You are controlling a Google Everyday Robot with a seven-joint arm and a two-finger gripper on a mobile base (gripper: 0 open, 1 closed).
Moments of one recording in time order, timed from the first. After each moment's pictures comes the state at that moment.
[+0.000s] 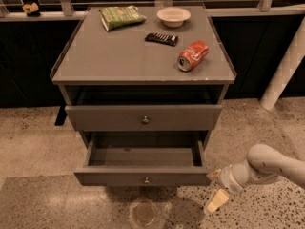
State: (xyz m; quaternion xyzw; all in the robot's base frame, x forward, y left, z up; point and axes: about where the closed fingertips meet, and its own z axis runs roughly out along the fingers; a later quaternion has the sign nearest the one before) arm 0.446 -0.237 0.428 -0.50 0.81 0.27 0.16
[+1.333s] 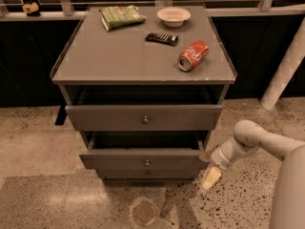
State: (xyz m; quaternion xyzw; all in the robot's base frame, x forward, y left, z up) arm 0.527 -0.225 0.436 -0.55 0.78 0.26 0.15
